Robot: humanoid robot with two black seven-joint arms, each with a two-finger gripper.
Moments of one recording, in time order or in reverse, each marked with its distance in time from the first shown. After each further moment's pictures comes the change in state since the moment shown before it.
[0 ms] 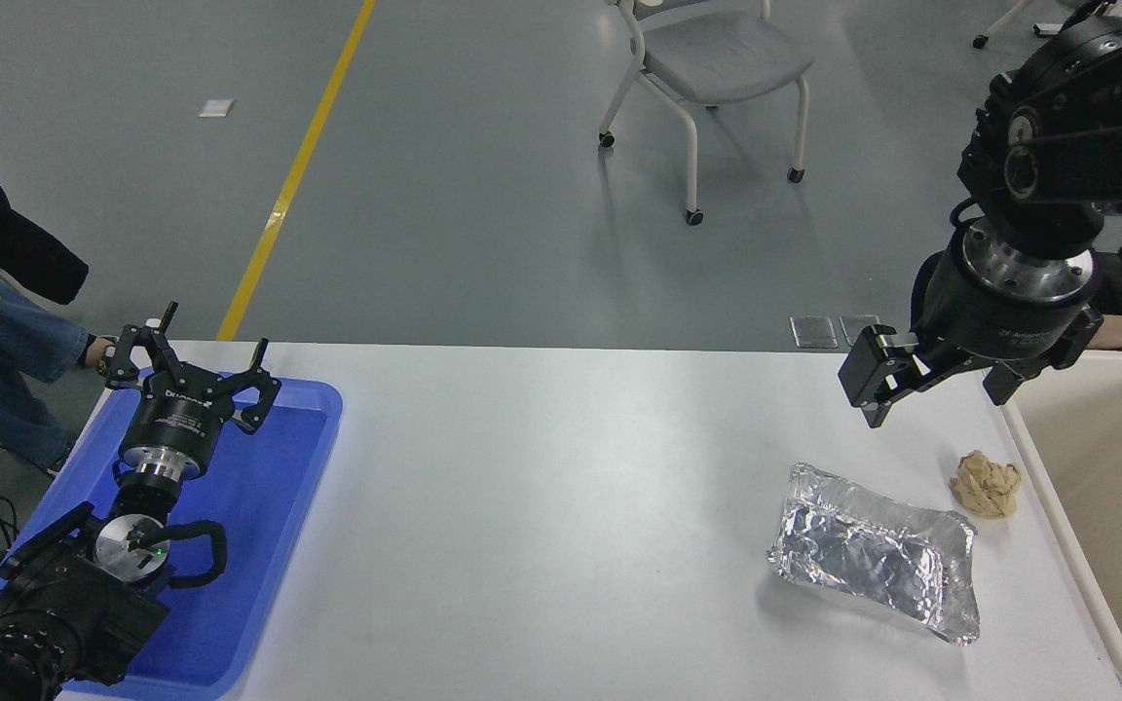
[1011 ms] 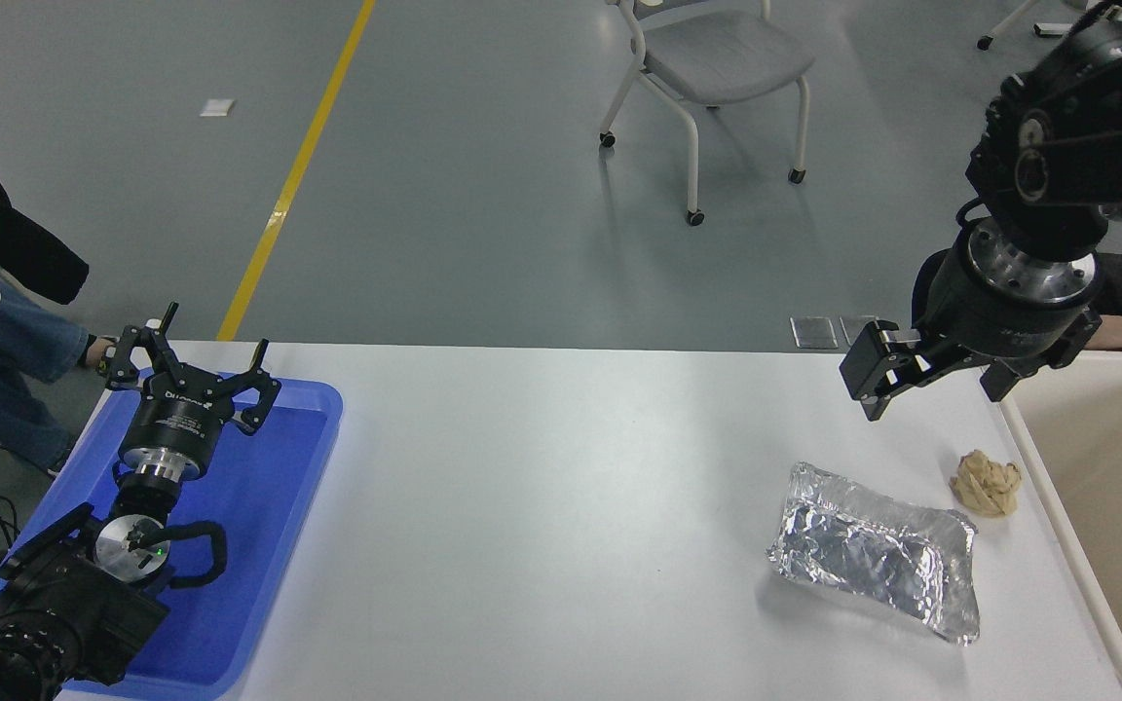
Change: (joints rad) left arm 0.001 0.000 -0.001 -0.001 0.000 0.000 0.002; right arm -0.063 -0.108 0.011 -0.023 -0.048 -0.041 0.000
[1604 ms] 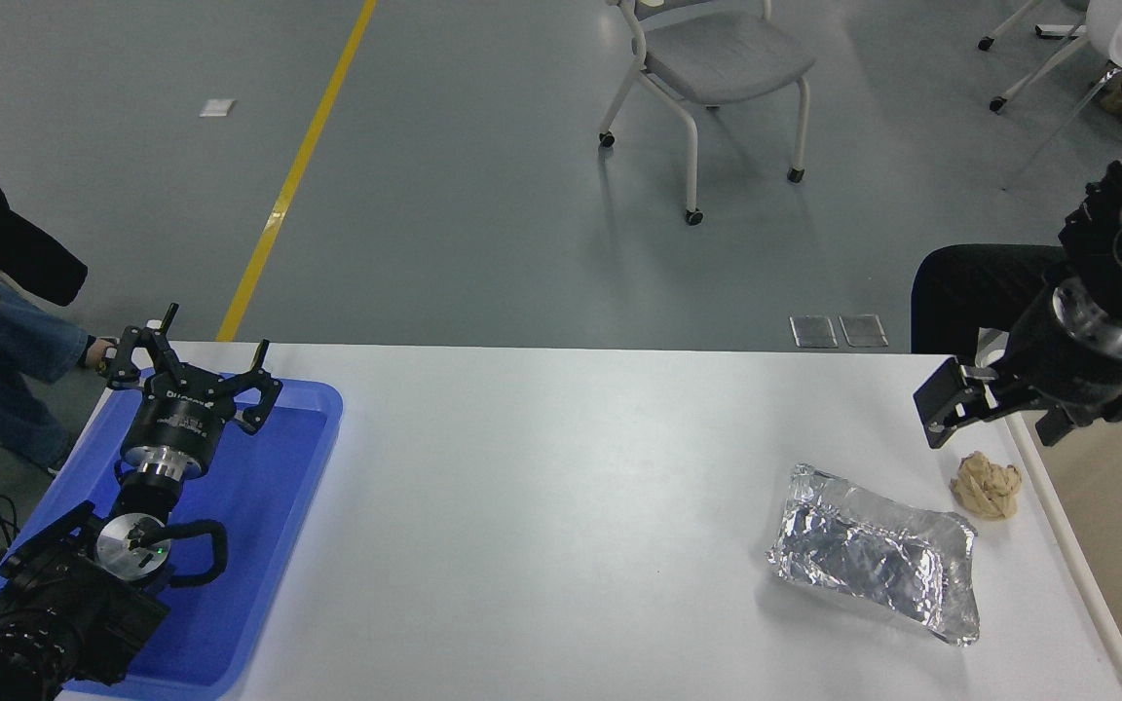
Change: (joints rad) left arm -0.001 -0.001 0.000 0.000 0.000 0.000 0.000; right arm -0.337 -0.242 0.119 -0.153 -0.167 -0.085 -0.005
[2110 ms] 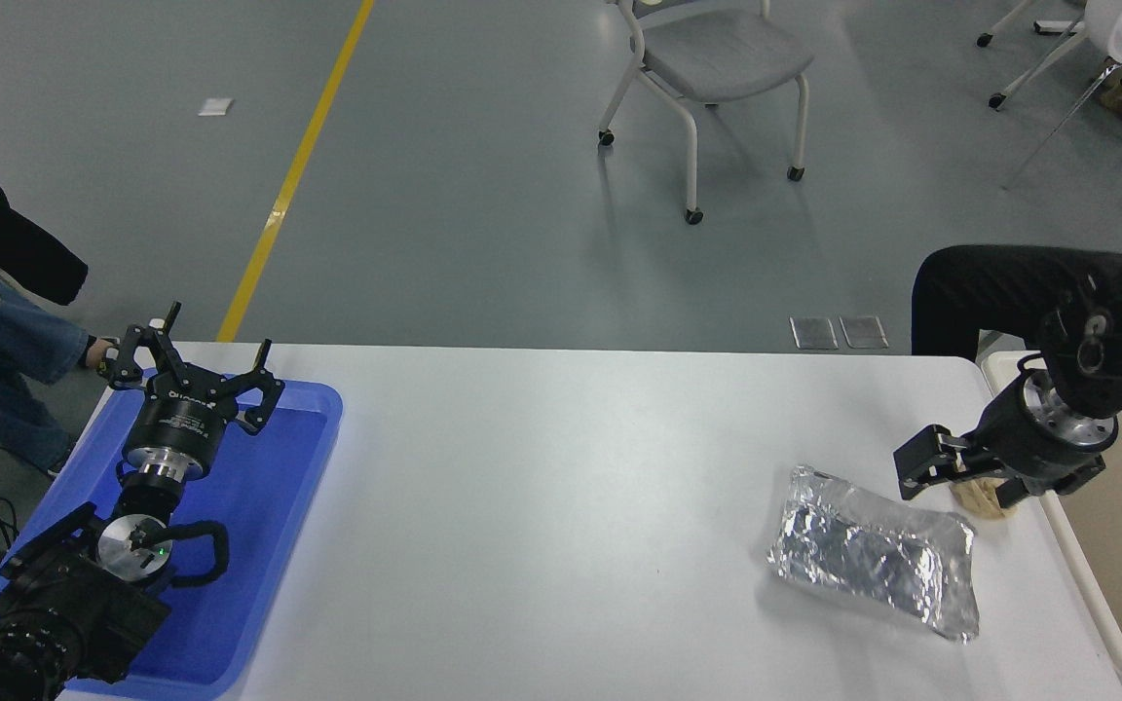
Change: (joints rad) left arm -0.001 -0.003 0.000 -0.001 0.000 0.000 0.001; right arm -0.455 -0.065 0.308 -0.215 -0.121 -0.086 0.004
